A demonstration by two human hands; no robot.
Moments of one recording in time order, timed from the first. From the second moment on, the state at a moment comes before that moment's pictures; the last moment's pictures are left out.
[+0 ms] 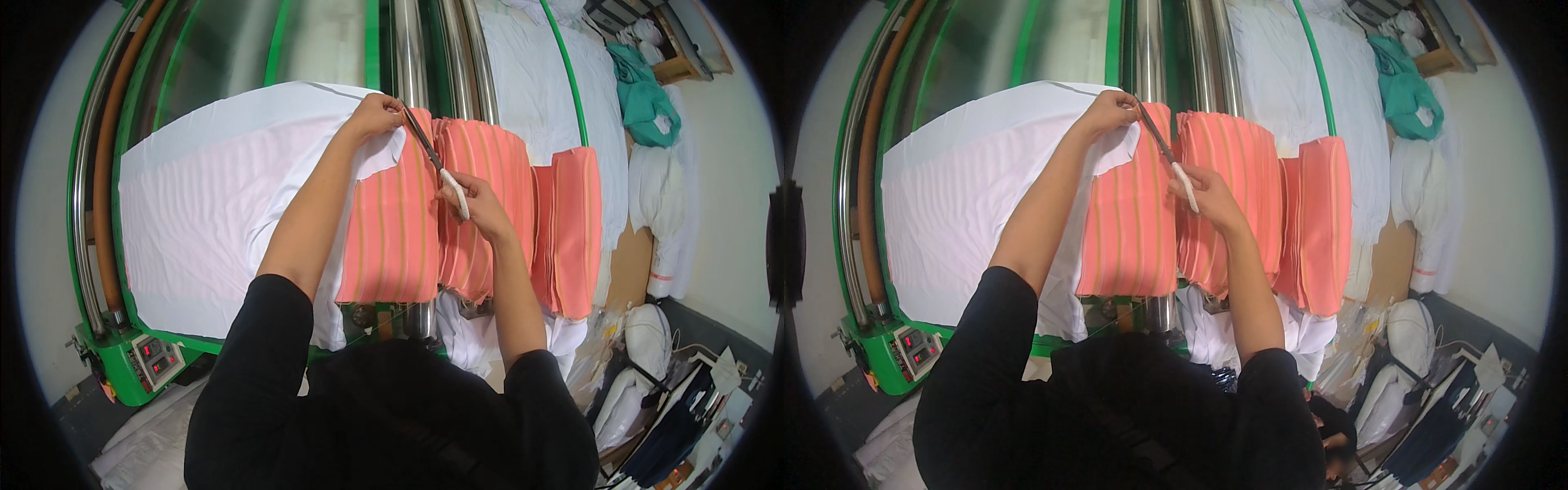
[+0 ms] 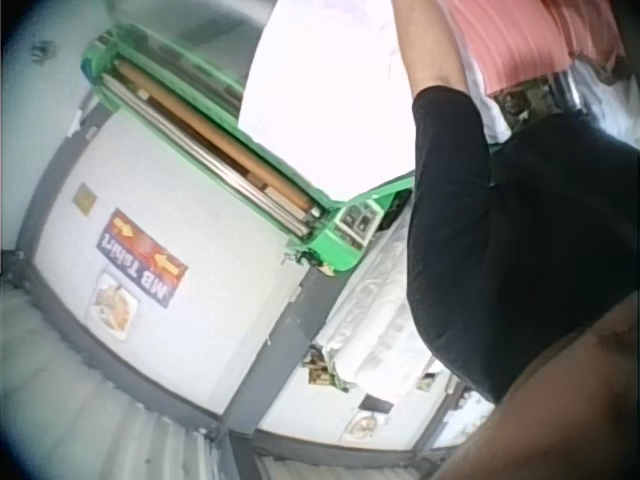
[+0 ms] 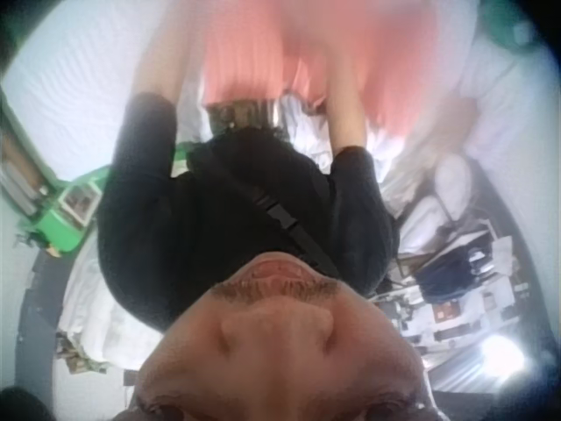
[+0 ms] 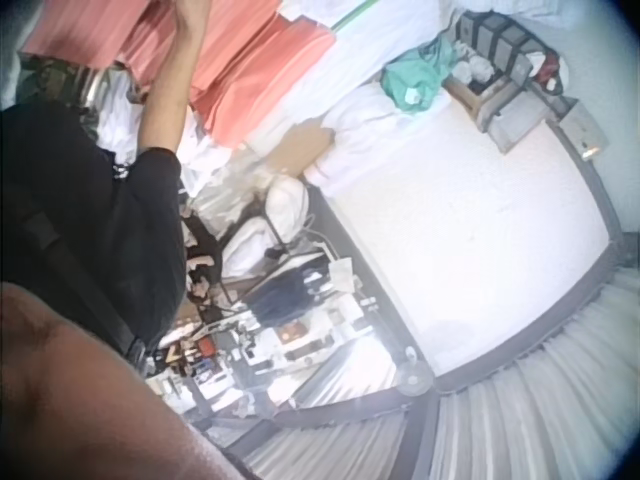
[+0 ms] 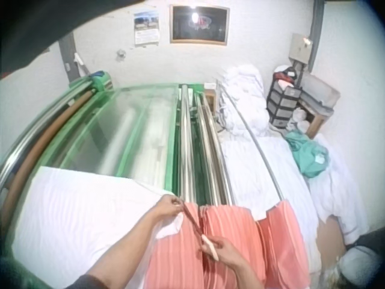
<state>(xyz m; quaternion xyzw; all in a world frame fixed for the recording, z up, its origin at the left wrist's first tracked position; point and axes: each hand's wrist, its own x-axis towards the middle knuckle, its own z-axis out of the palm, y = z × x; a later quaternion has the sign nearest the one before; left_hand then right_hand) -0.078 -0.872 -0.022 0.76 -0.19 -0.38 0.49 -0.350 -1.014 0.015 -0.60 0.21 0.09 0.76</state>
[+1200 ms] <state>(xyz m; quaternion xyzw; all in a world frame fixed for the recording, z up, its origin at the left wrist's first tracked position) -0.200 -0.585 0.136 0.93 -0.34 -0.01 0.12 -0.542 -0.916 0.102 -0.79 0.07 0.23 0.56</state>
